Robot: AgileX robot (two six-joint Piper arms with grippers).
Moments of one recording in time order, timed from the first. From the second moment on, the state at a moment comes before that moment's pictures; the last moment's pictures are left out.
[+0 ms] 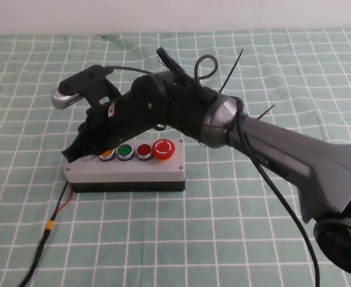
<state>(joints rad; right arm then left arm) 0.83 2.34 -2.16 0.33 0.72 -0.21 -0.12 -0.01 0.03 0.07 0.39 0.03</state>
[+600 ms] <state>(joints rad) 0.83 2.02 -2.17 0.10 0.88 -0.19 -0.12 -0.01 0.03 0.07 0.39 0.03</state>
